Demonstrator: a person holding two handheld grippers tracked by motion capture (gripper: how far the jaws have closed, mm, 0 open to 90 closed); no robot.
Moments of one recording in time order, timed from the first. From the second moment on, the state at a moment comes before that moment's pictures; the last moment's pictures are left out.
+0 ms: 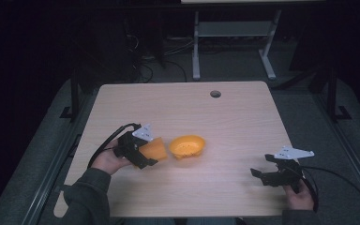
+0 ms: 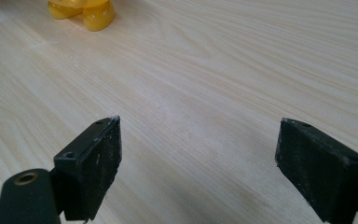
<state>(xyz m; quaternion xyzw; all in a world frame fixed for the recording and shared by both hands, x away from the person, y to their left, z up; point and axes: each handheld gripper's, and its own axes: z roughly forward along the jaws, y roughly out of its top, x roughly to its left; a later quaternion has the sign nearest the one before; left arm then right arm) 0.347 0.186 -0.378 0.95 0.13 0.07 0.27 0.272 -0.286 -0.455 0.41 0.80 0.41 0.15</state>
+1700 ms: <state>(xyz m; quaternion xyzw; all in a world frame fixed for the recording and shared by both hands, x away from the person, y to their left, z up) 0.383 0.115 -0.373 0.96 0.09 0.05 0.27 0.271 -0.287 -0.452 0.41 0.80 0.41 0.15</state>
